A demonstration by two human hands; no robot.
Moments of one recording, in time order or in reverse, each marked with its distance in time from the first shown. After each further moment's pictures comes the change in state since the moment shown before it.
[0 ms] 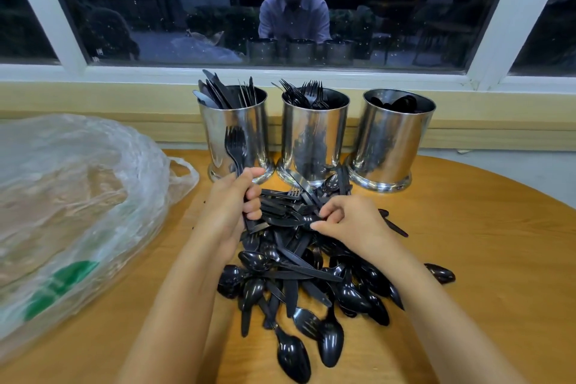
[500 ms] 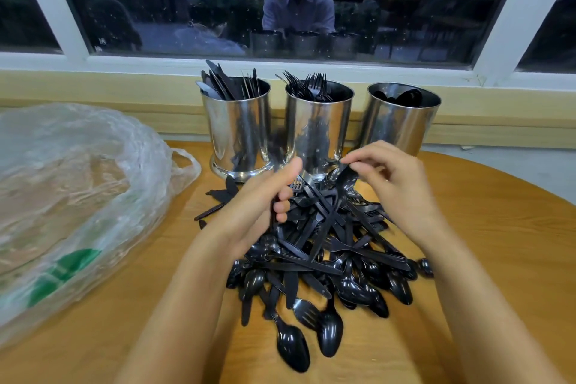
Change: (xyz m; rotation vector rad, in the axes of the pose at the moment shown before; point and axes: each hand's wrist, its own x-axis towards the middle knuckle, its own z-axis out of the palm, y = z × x) left_hand -0.007 -0.006 0.012 0.140 -0.354 -0.114; right_hand -0.010 -0.005 -0.049 0.191 0.383 -0.462
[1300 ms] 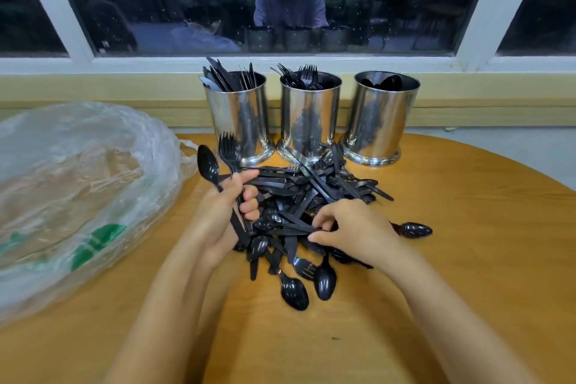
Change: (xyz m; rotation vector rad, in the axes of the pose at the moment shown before) left_hand -0.058 -0.020 -0.016 -0.366 0.228 0.080; right_hand -0.066 -0.038 0.023 -0.437 -0.629 0.369
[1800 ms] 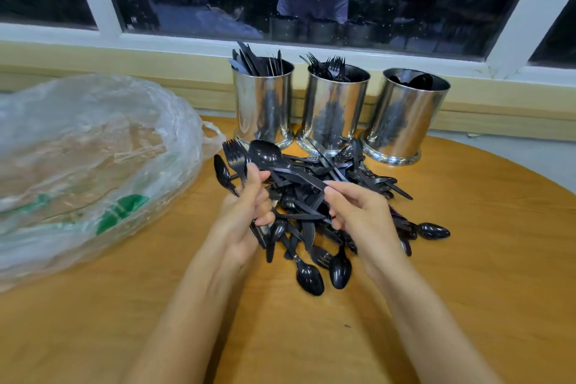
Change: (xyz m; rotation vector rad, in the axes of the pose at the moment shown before) left_hand -0.019 -0.018 -0.004 -0.167 0.150 0.011; right_hand -0.017 -0.034 0.022 1.092 0.295 0.071
